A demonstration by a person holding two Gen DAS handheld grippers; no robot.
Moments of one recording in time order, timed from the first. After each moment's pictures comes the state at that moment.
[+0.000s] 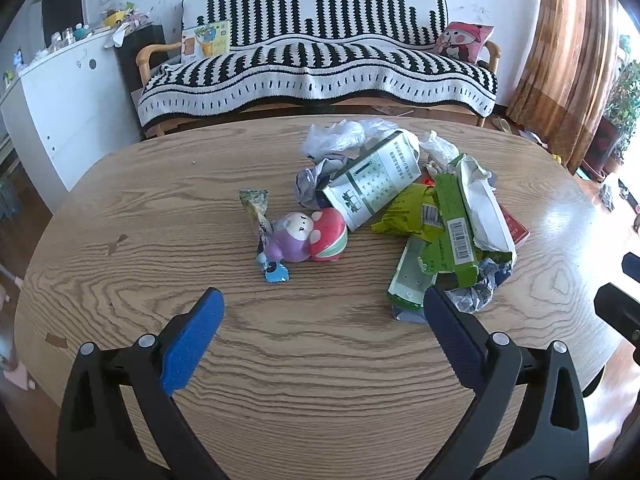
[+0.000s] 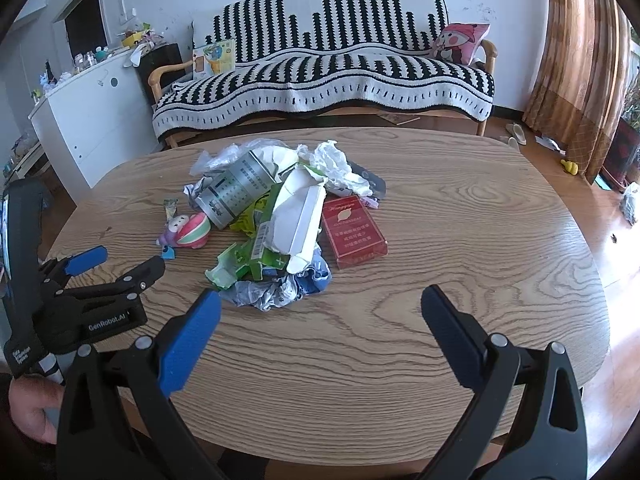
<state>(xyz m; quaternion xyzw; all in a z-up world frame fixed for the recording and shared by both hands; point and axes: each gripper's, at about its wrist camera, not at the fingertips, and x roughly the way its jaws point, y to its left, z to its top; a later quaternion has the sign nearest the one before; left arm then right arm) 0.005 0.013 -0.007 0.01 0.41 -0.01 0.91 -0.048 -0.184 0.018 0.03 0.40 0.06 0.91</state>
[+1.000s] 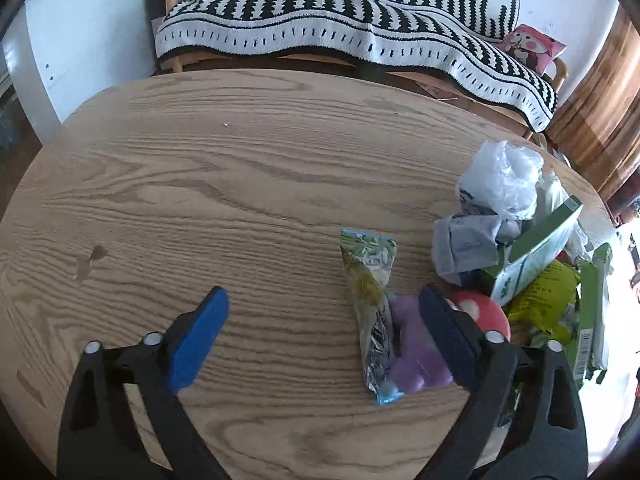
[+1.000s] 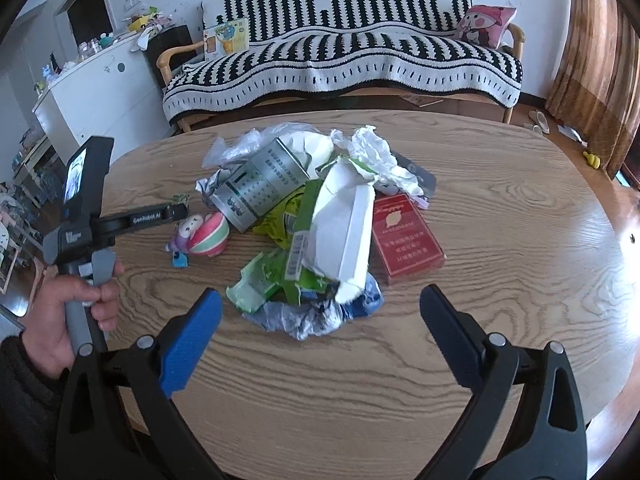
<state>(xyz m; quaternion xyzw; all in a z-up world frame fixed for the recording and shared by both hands) 0.137 0.109 -0.058 -0.07 0.49 0.03 0.87 0.009 -0.148 -0.004 0.04 0.44 0.09 0.89</state>
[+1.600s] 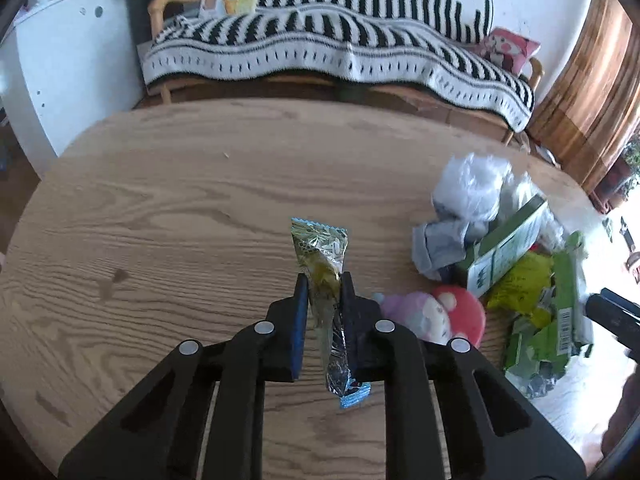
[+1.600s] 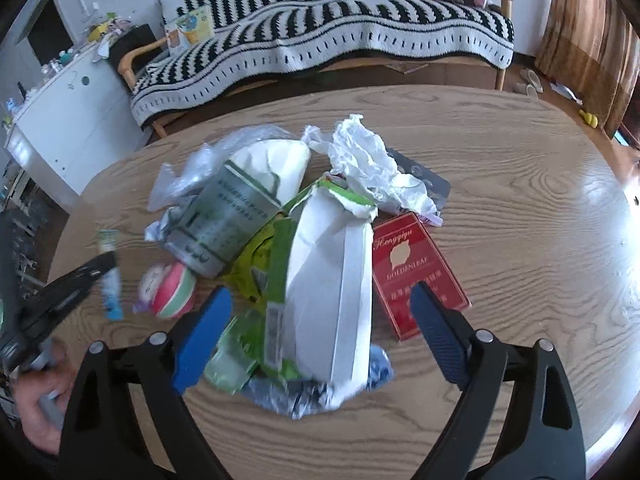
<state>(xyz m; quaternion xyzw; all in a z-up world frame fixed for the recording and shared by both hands) 0.113 0.113 -0.027 -0.05 0.45 0.00 0.89 0.099 -0.151 -0.032 0.09 0.49 0.06 0.86</state>
